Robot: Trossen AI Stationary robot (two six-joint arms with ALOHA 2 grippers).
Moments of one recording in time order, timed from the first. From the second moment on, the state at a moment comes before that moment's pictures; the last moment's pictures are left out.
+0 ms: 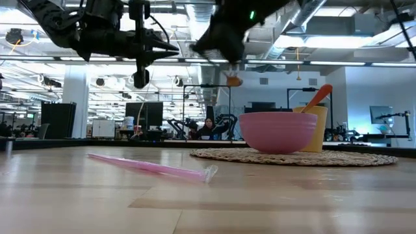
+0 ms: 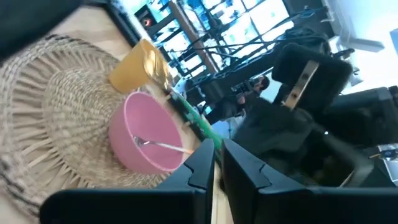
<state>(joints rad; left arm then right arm) 0.40 1.01 0.46 0.62 0.42 -0.89 0.13 1.71 1.17 0.13 0.63 -0.72</state>
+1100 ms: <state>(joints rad) 0.40 0.99 0.46 0.64 0.42 -0.81 0.21 1.79 1.17 -0.24 0.94 0.22</state>
